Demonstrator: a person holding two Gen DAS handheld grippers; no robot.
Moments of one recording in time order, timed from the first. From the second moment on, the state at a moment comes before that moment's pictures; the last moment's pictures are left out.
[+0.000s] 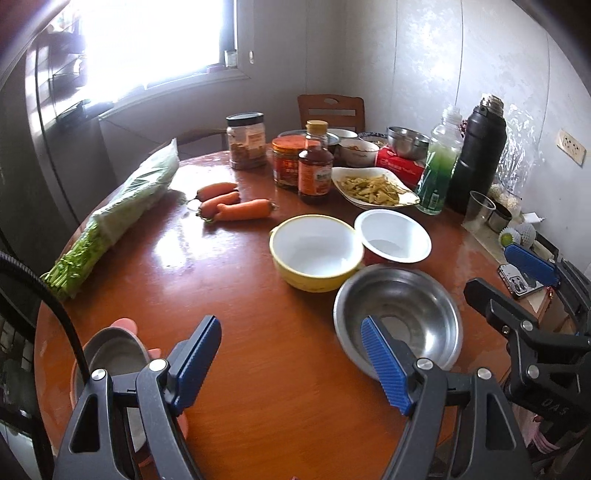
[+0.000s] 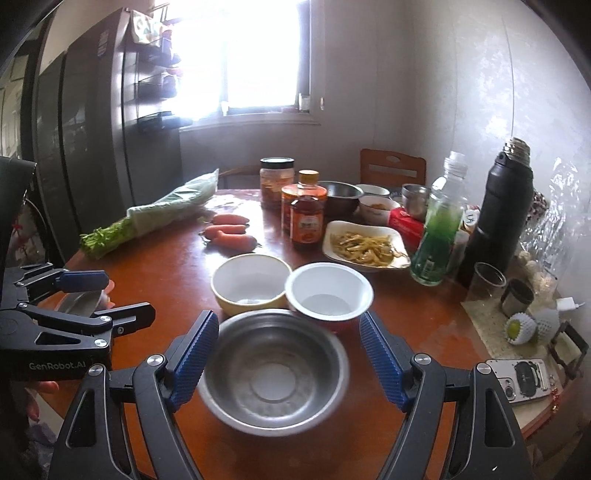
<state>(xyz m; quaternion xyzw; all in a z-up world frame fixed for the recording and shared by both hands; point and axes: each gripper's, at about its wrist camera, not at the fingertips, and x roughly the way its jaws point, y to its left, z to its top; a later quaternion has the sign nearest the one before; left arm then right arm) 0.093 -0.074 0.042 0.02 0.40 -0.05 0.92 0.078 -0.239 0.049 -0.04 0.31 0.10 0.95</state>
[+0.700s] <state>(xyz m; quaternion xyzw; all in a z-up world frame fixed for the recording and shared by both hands) 0.129 -0.101 -0.002 0.01 0.46 -0.07 0.89 0.106 -0.272 0.002 -0.02 0.38 0.09 0.92</state>
